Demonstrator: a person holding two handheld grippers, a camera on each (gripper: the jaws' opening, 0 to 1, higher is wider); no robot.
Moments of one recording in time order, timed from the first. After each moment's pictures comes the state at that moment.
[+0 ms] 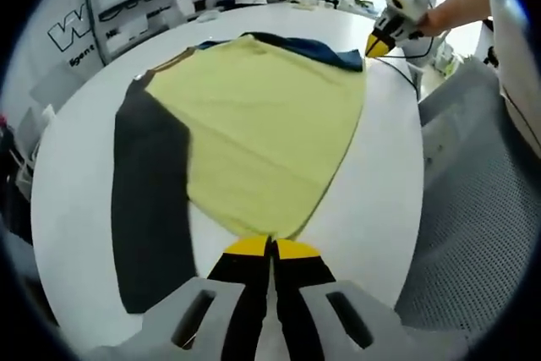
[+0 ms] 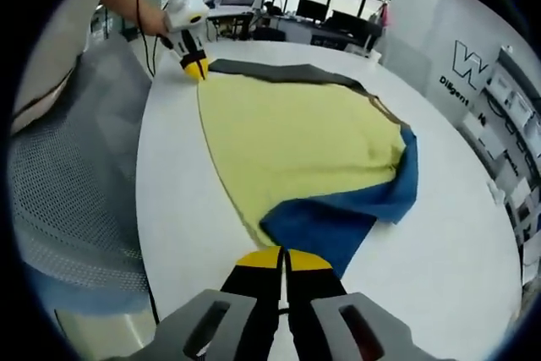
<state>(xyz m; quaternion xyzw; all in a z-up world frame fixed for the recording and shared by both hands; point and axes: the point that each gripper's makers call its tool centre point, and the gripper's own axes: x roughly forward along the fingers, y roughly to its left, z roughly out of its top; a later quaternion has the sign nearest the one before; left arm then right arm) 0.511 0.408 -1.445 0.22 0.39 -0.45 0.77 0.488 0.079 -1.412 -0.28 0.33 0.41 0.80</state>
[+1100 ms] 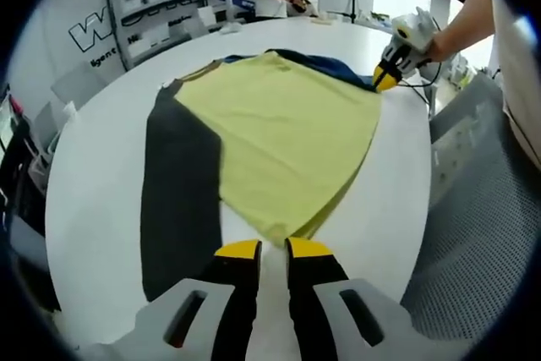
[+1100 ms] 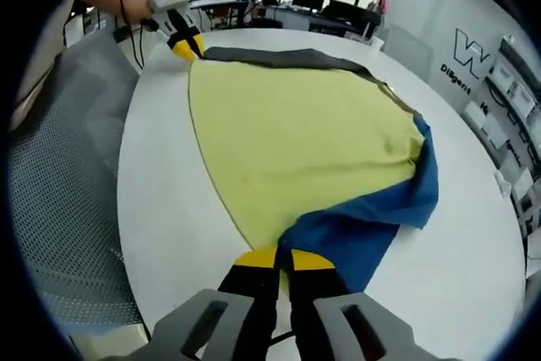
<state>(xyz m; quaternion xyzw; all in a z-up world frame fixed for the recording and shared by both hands) 0.523 0.425 -1.423 0.21 0.36 -0.41 0.81 0.501 0.097 -1.442 -0.27 0.36 0.39 0.81</state>
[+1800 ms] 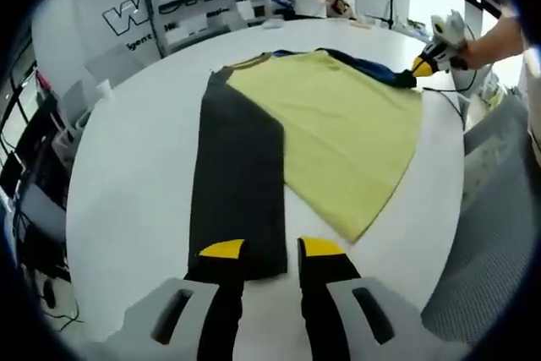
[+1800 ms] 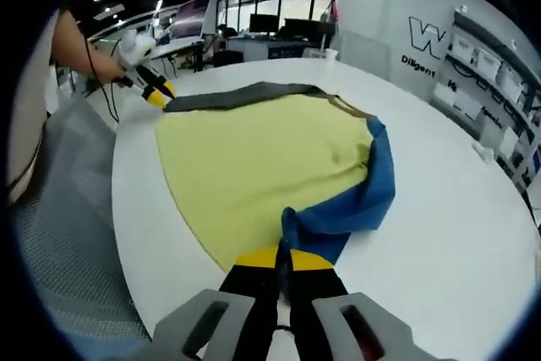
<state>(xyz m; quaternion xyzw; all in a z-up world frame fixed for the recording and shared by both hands) 0.560 0.474 -1.425 0.19 0.37 -0.32 0.85 0.531 0.068 -1.402 -0.17 0.33 0.34 0.86</state>
